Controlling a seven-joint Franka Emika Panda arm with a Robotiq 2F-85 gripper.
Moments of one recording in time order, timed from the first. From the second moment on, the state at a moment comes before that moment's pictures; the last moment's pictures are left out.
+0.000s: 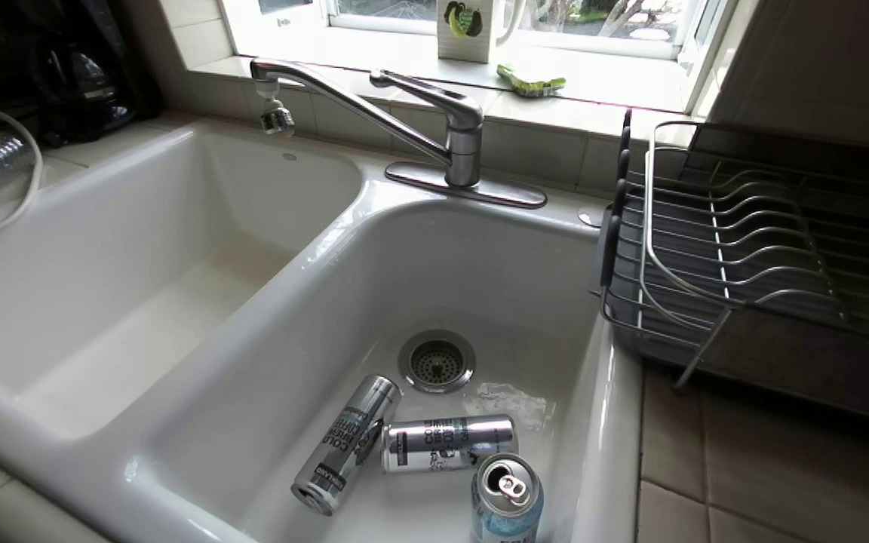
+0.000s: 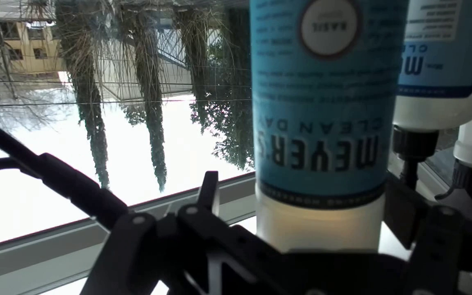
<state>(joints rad) -0.10 0.70 -0.05 -0.61 1.33 2.39 -1.20</state>
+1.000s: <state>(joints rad) -0.10 0.64 -0.11 -0.61 1.23 2.33 -1.06</state>
